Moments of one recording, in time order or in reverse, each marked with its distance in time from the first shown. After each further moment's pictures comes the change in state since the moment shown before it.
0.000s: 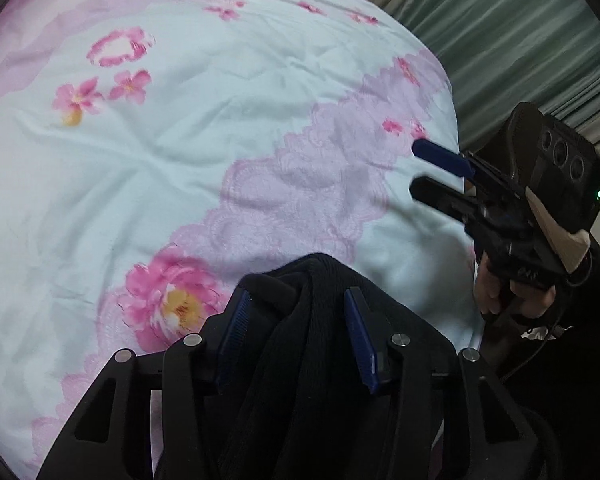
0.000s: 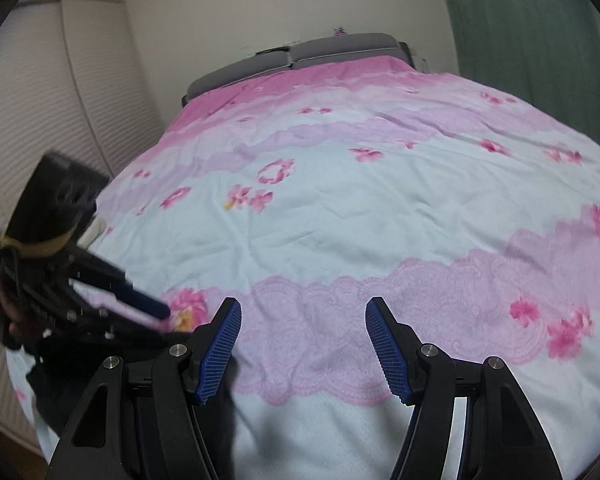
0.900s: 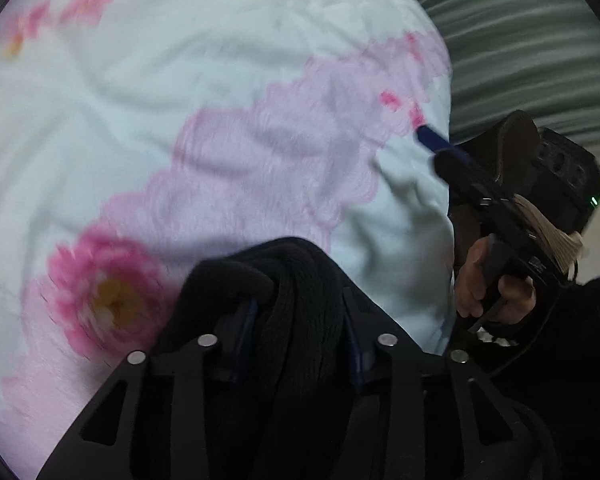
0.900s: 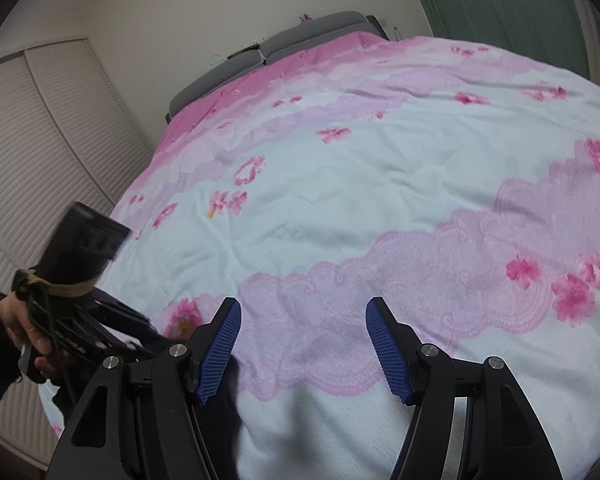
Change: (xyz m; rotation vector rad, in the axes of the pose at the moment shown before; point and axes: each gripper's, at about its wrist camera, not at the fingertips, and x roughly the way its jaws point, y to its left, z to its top) left arm 0.034 0.008 0.015 -0.104 0.141 -0.143; right arm 0.005 -0.046 -0.005 0.182 0.045 0.056
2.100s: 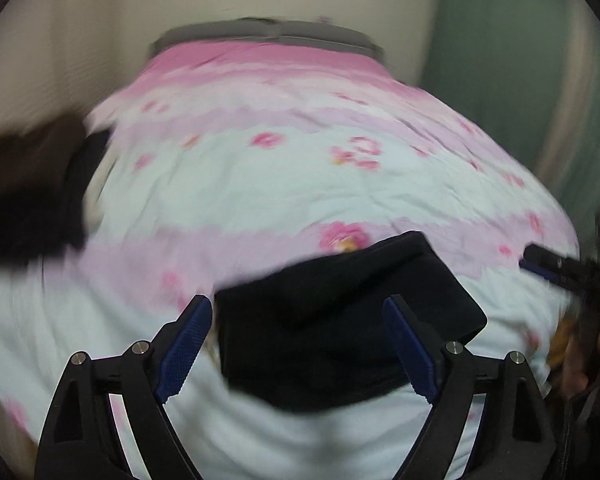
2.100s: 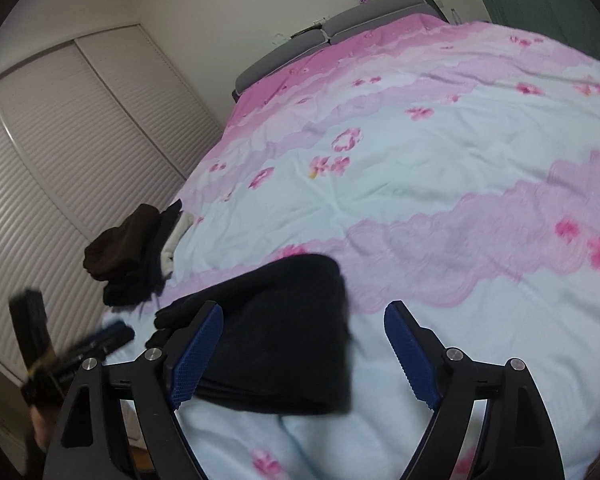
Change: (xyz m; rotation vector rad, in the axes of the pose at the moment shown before) left arm -0.084 -0.083 -0.257 -0.468 -0.855 0.680; right arm -0.064 0.051 -0.037 -0.050 0.090 0.255
